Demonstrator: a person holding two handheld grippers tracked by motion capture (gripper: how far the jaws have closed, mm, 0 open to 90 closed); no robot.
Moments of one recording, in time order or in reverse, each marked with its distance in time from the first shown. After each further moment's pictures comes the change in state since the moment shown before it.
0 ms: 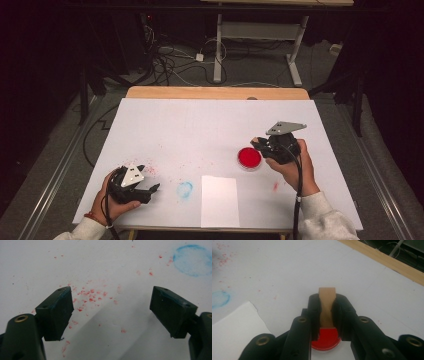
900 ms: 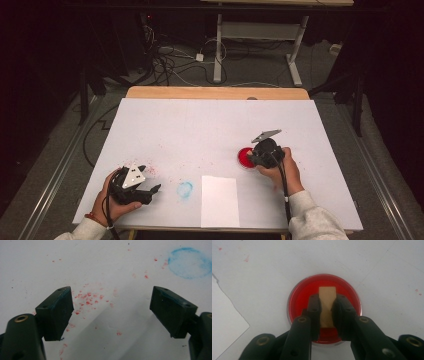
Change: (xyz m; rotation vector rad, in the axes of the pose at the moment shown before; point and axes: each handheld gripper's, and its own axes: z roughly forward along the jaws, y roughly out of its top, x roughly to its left) left arm -0.003 0.003 0.000 -0.010 -0.002 0.010; right arm -0.005 -0.033 0.069 0.251 0.012 0.061
